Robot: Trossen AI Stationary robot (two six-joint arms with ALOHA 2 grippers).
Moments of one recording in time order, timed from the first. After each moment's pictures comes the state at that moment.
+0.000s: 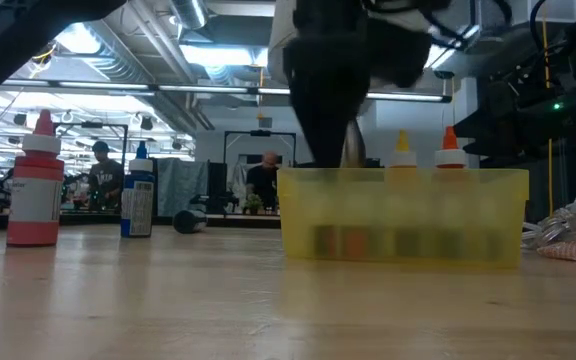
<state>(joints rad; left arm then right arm) -0.18 2.45 2.35 -1.40 -0.15 -0.06 -0.32 0.21 0.01 0.08 0.45 0.25</state>
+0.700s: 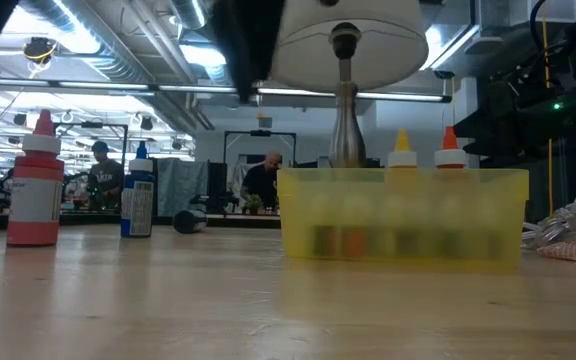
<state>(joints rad) -0.32 2.23 2.21 -1.51 -0.15 -0.64 -0.32 0.21 0.01 0.08 0.45 0.25</state>
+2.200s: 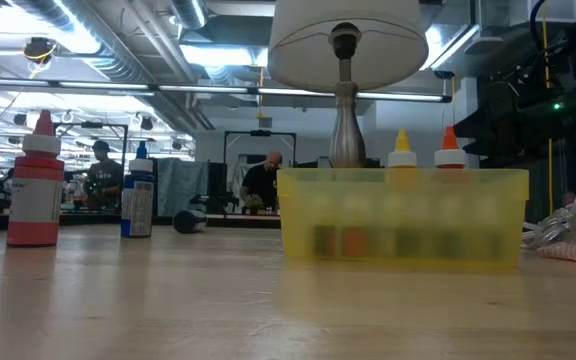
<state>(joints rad) -0.80 1.59 1.01 -0.88 0.08 -1.95 -0.32 0.21 0.01 0.08 0.45 0.25</state>
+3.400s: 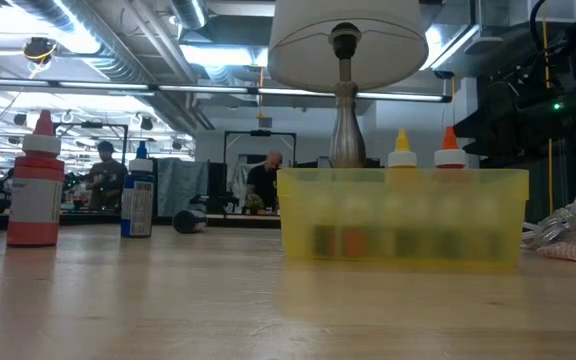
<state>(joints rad) -0.89 1.58 0.89 -0.73 0.09 -2.04 -0.32 0.21 0.01 0.08 0.45 0.25</state>
